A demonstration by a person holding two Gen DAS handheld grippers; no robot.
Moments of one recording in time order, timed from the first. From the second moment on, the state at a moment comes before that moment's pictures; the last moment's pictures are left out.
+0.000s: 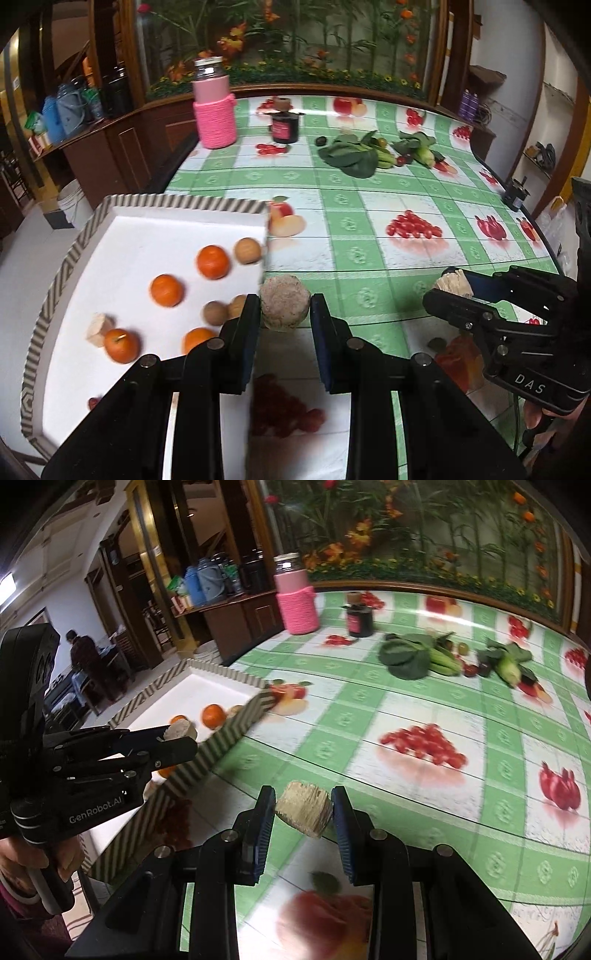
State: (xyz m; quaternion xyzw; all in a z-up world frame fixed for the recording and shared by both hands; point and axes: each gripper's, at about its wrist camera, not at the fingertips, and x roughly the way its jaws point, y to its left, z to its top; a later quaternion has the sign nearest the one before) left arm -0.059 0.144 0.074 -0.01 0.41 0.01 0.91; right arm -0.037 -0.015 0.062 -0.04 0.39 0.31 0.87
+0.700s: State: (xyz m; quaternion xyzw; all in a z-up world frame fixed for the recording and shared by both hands) left arm -0.099 0.244 0.055 -0.07 0.43 0.06 0.90; right arm -0.031 0.126 0.066 -0.11 0.38 0.41 0.82
